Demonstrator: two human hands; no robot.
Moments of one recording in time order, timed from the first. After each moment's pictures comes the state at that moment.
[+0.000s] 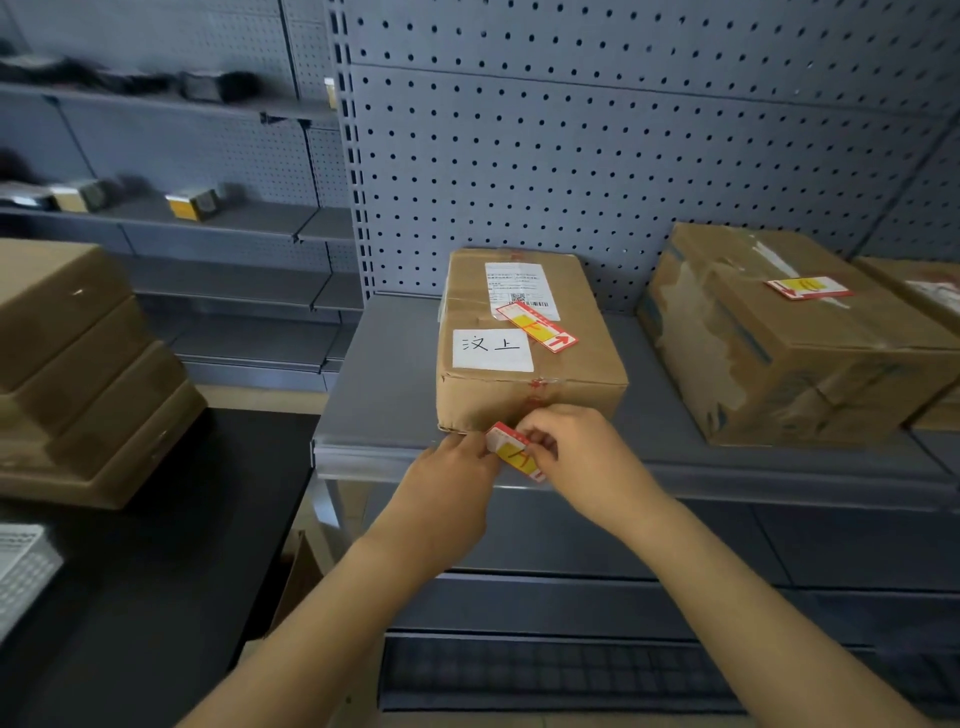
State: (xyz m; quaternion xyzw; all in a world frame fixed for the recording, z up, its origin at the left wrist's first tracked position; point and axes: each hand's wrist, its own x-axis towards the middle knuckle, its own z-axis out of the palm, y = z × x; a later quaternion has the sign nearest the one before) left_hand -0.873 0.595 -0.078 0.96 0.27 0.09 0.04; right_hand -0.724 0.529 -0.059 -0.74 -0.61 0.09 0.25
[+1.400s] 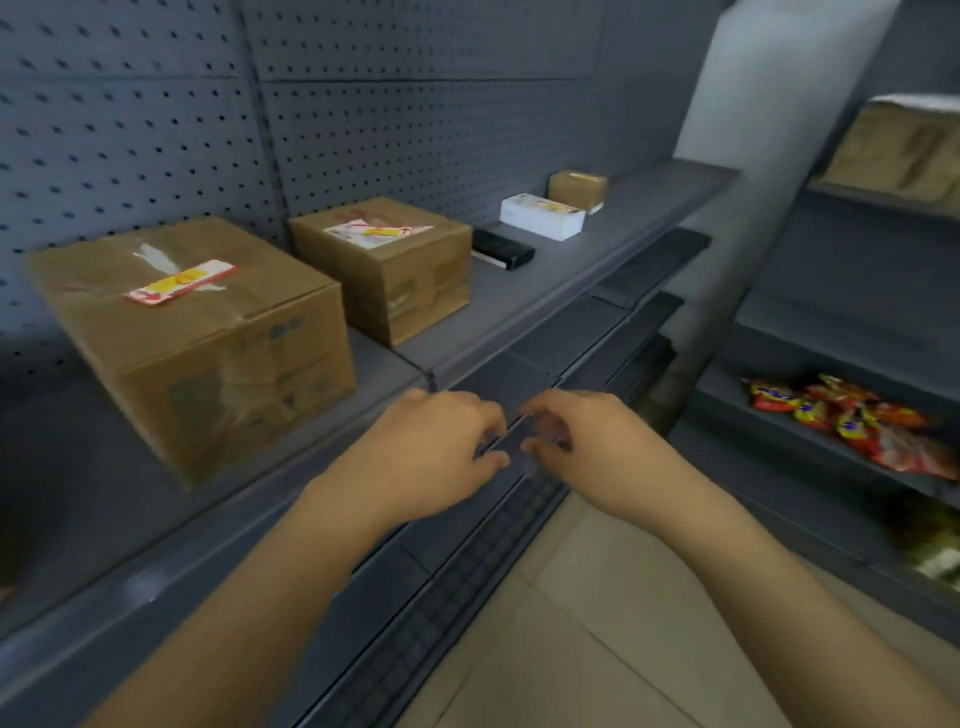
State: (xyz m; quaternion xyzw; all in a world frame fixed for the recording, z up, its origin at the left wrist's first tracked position) left_hand -0.584 0.350 -0.004 0.97 -0.20 0.05 0.07; right_hand -0.558 0.174 -0.015 -0.95 -0.24 -0.02 0.21
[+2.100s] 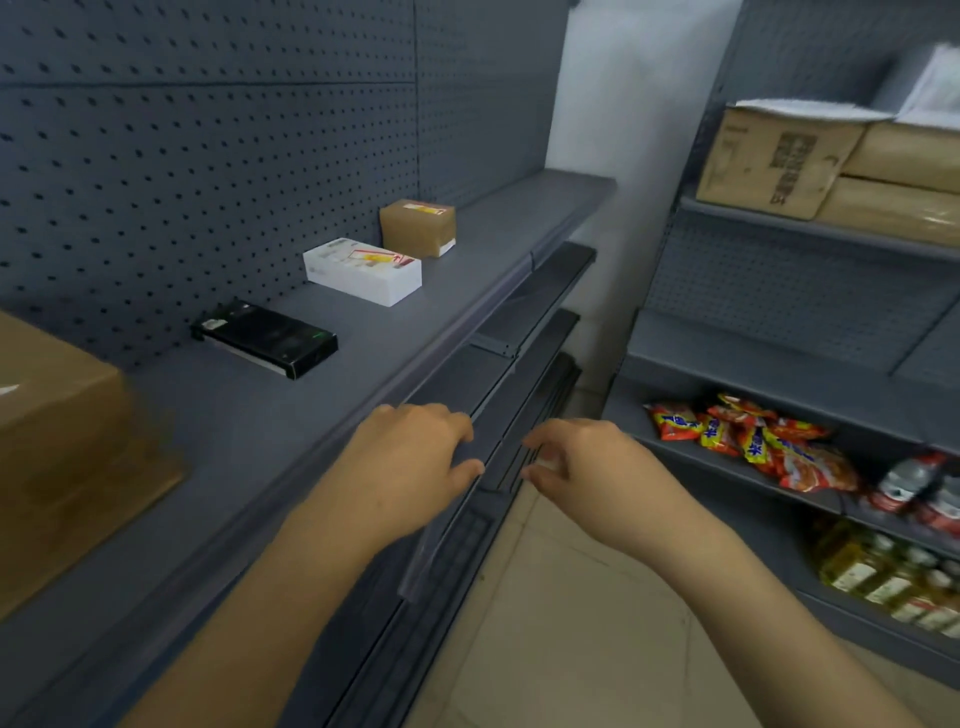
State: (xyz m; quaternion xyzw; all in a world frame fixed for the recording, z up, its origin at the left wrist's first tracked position) left_hand -0.259 0.166 -0.018 0.96 -0.25 0.06 0.06; right_hand -0.286 -0.019 -0.020 -0.98 -0.10 -0.02 0.15
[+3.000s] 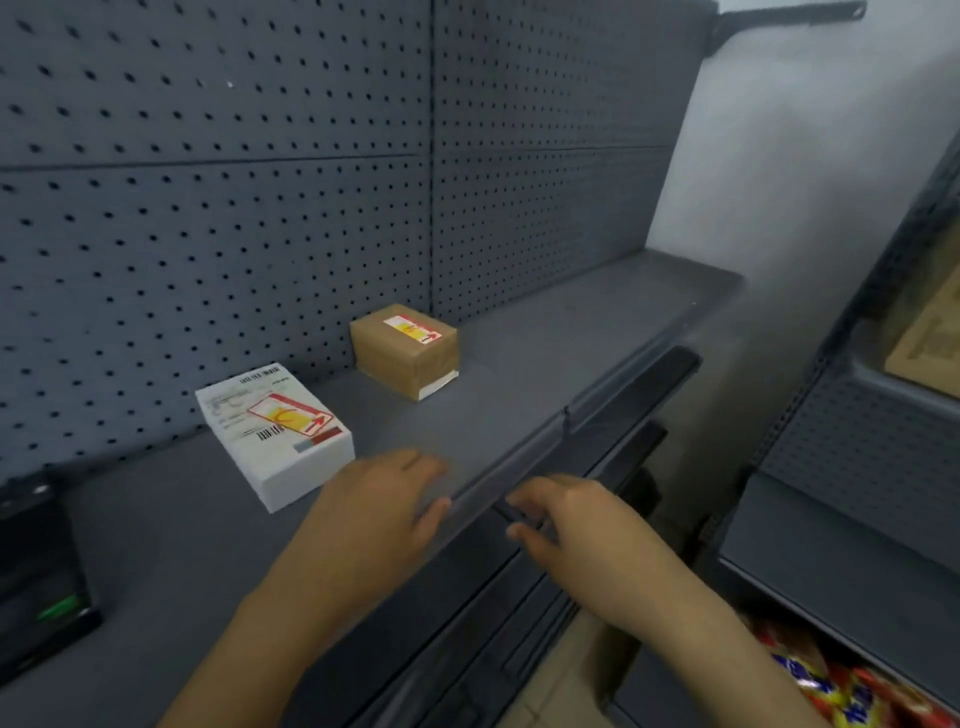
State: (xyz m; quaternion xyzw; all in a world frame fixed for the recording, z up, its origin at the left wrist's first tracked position) left_hand 0.080 0.057 -0.010 0.99 -0.06 0.10 0.13; right_hand 0.117 -0.139 -0.019 -0.94 -0.28 -0.01 0.18
